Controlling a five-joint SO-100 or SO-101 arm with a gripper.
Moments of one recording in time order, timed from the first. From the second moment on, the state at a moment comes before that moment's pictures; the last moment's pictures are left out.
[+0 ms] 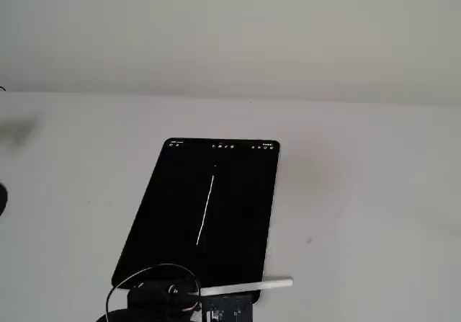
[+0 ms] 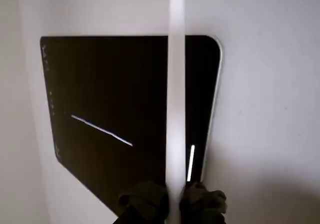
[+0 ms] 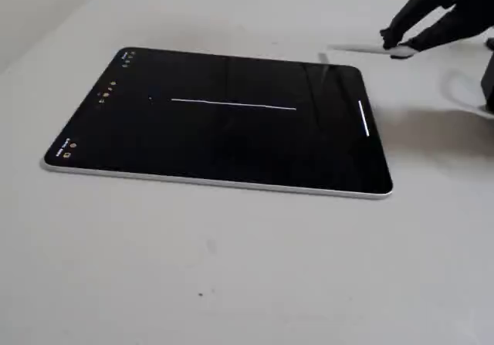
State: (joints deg) arm 1.0 189.7 165.1 71.3 -7.5
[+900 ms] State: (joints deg) arm 0.4 189.7 165.1 71.3 -7.5
